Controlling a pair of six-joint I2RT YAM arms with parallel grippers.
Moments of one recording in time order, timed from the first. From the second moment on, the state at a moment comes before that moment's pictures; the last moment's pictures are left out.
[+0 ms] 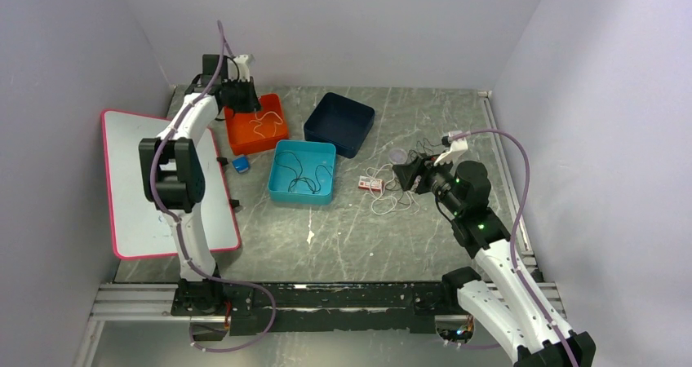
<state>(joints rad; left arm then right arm) -0.03 2.04 1.74 -0.42 0.40 -0.05 0.32 0.72 0.60 -0.07 -0.18 0.31</state>
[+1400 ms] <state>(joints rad) -0.01 2.17 1.83 -0.55 0.29 -0.01 0.32 0.69 0.60 -0.09 -0.19 0.33</state>
